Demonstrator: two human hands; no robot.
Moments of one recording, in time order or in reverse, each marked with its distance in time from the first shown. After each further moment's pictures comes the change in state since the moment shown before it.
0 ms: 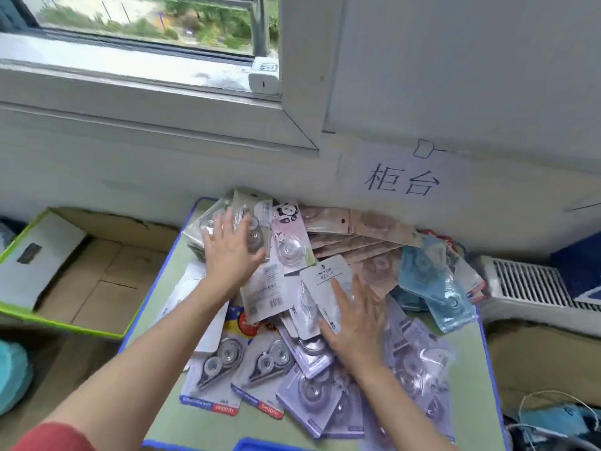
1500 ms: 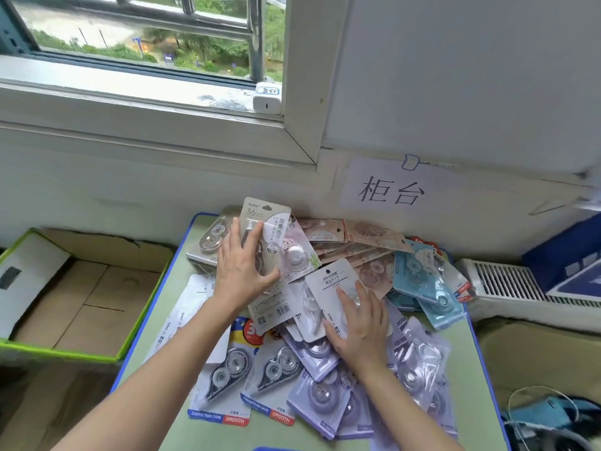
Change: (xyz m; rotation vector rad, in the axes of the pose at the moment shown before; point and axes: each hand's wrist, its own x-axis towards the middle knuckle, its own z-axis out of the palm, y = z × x) left_hand -0.026 0.002 -0.017 -0.361 0.117 0.166; right_hand -0.009 -0.015 -0.011 0.041 0.319 -0.041
